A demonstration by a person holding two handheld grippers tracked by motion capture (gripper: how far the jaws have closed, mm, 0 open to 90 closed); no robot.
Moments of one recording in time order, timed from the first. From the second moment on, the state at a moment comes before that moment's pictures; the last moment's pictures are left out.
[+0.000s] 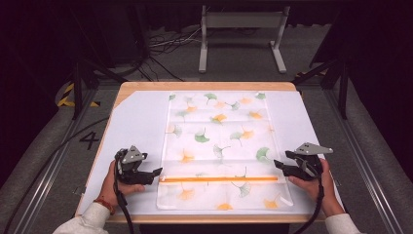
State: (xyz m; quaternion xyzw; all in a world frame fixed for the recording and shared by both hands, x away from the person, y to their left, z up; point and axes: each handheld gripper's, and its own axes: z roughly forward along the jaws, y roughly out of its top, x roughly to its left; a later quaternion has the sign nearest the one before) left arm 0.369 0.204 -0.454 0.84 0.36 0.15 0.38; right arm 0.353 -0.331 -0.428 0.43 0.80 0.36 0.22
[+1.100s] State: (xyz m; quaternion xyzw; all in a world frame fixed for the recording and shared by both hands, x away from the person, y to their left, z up) left arm 0.401 0.169 -0.450 0.85 0.35 0.13 0.35; right arm 0.374 -0.309 -0.435 0.41 0.83 0.32 0.20
